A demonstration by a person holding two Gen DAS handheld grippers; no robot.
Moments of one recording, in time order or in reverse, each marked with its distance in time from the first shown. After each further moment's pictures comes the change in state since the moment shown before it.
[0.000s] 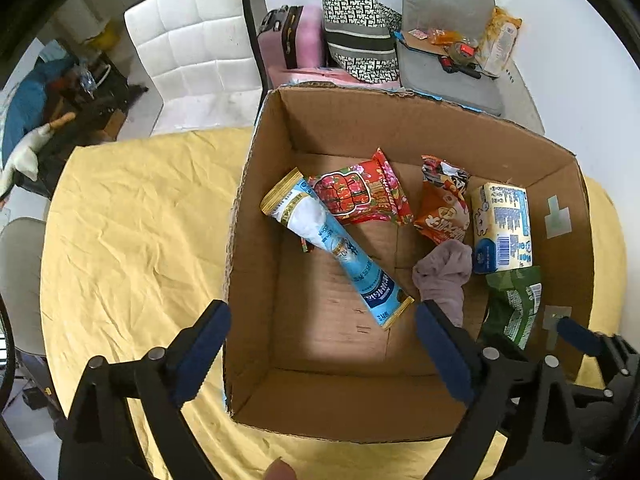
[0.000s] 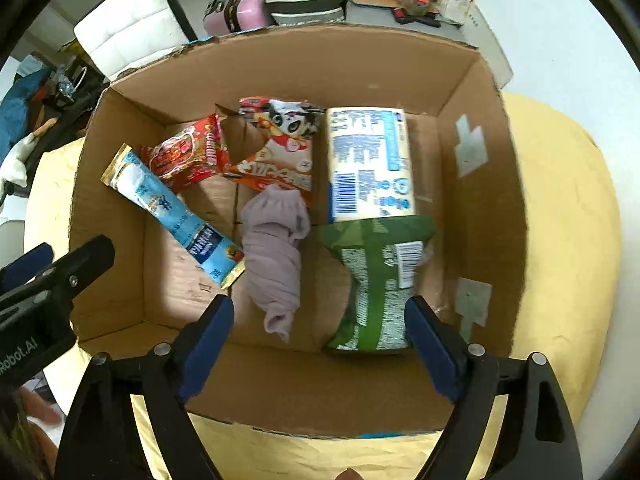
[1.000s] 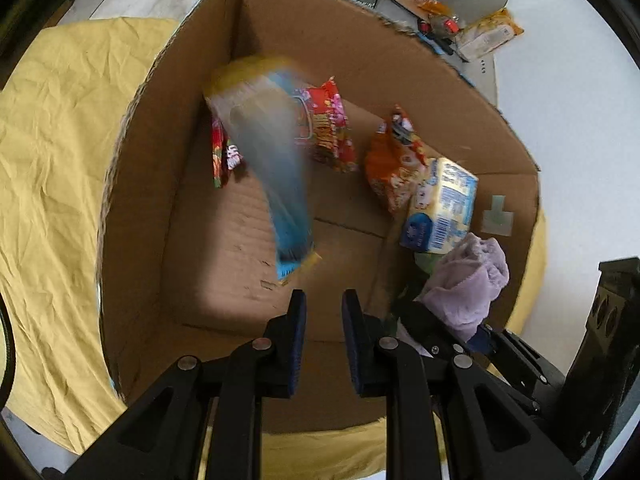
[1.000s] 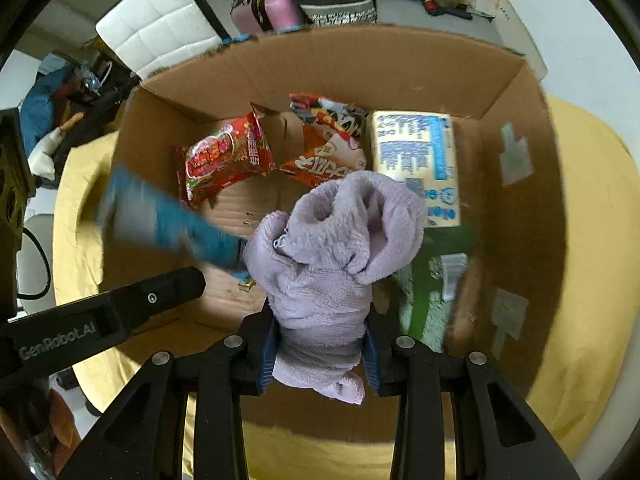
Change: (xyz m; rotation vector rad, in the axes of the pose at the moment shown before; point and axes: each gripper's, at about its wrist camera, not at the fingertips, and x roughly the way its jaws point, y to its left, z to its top) left arm 0.046 0.005 0.009 -0.190 0.318 -0.392; right arm 0.010 0.019 0.016 -0.035 0.056 0.130
